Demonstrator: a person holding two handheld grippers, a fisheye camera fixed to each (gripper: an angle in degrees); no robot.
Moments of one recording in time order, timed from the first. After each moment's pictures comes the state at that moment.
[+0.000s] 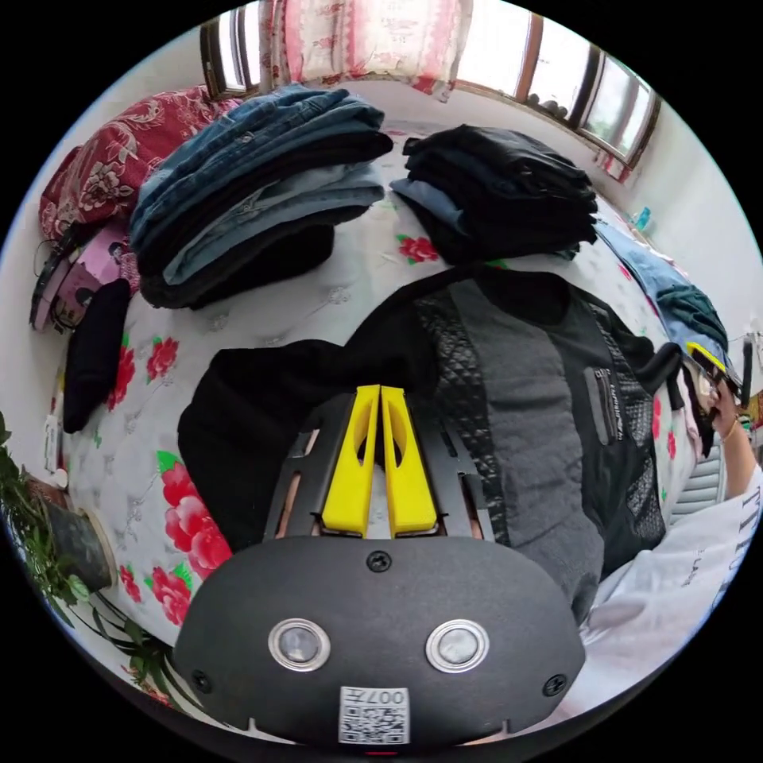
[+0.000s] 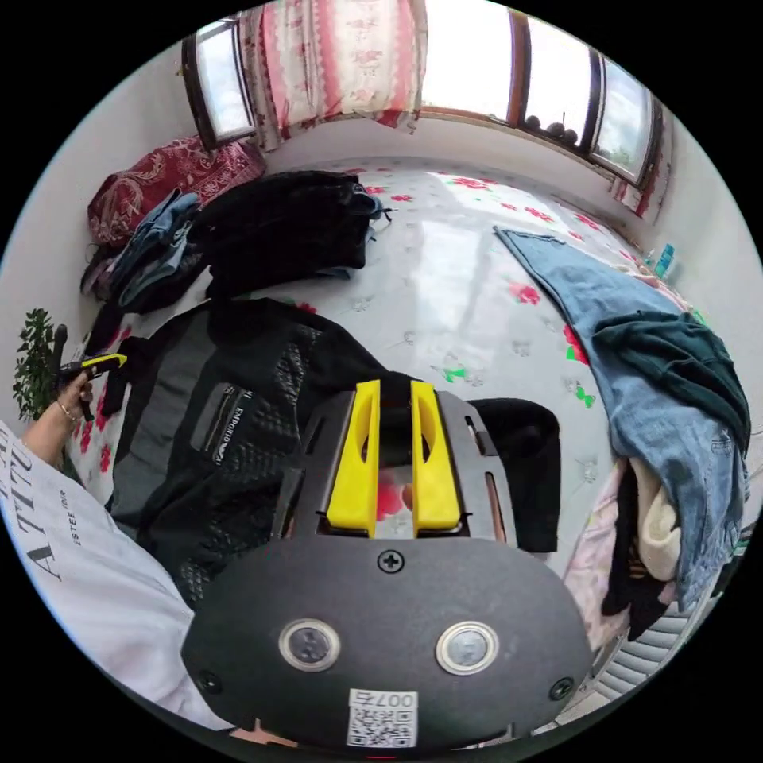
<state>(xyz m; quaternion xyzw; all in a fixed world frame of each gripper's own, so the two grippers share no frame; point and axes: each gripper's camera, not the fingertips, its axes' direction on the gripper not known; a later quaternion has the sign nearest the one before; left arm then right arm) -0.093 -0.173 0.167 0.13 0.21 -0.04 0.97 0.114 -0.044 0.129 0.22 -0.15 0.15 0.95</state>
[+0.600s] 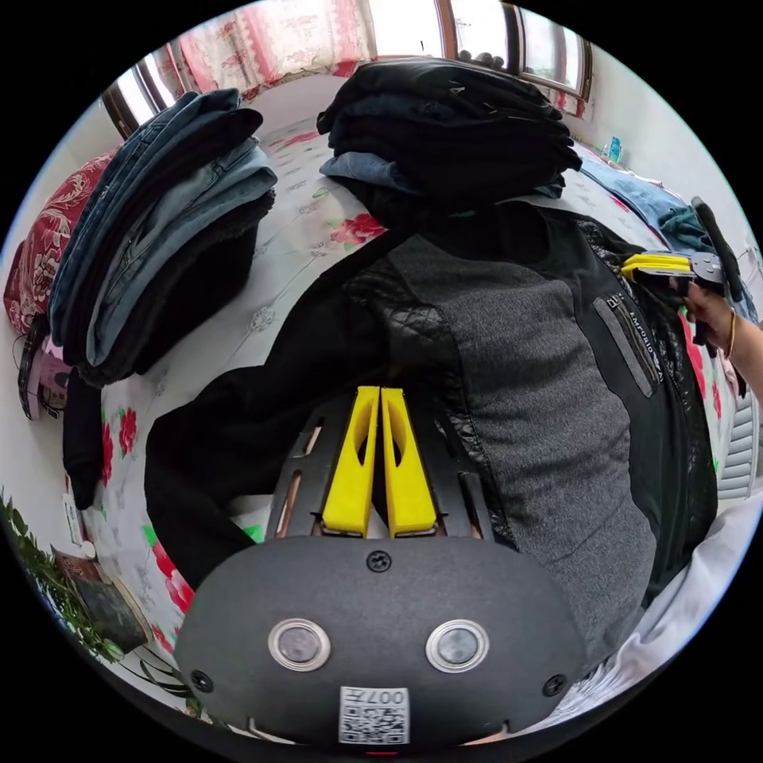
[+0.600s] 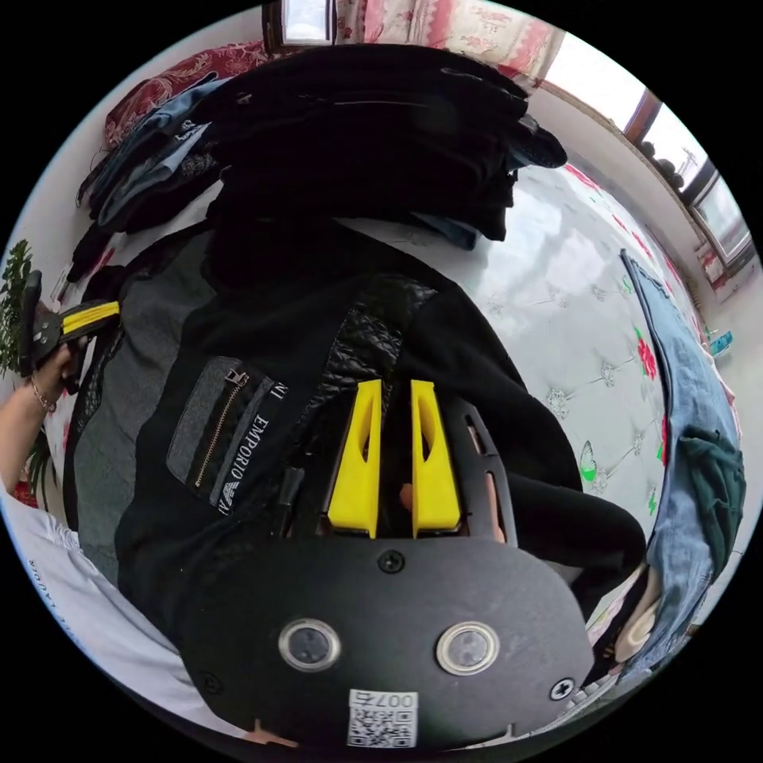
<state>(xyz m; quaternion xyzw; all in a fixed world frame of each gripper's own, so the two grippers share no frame) -0.026 -0.232 0.174 0.13 0.14 0.03 0.98 -0.009 -0.208 0.154 0.12 -0.11 0.06 0.98</state>
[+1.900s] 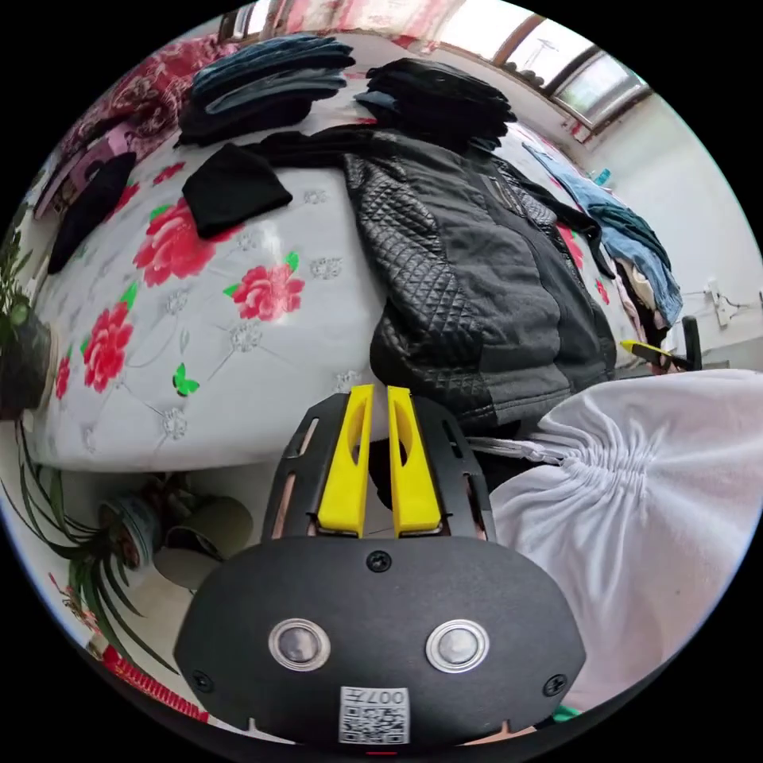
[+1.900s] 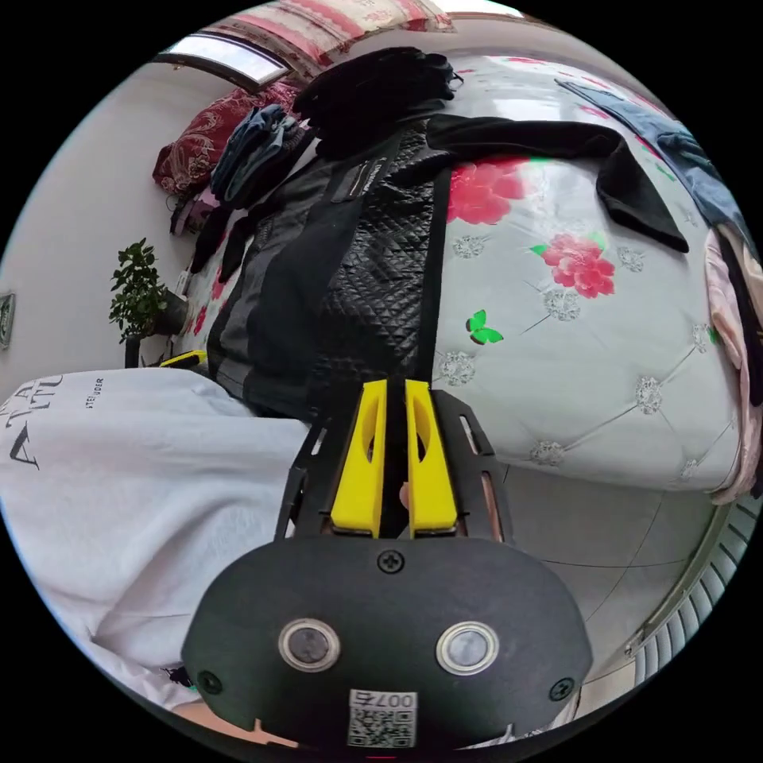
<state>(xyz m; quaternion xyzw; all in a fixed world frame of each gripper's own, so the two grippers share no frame) -0.134 0.092 0.077 0.03 0.32 -0.04 0.95 -0.011 0.181 0.076 0.08 -0.35 0.12 0.93</state>
